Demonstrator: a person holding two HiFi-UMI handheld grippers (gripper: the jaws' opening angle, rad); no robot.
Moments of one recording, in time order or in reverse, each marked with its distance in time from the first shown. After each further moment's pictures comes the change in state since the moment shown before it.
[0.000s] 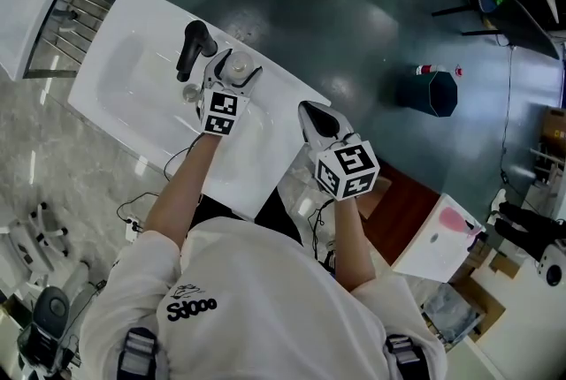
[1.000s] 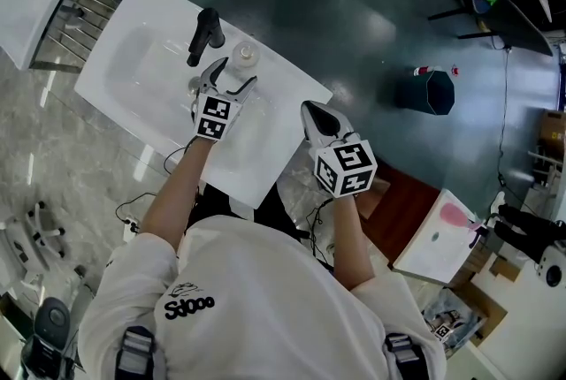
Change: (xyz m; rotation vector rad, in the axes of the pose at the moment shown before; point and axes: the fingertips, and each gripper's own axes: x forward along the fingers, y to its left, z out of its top) left arm -0.045 -0.007 -0.024 -0.004 0.022 -0.038; right arm -0.022 0.019 -0.011 -0.025 -0.011 -0.043
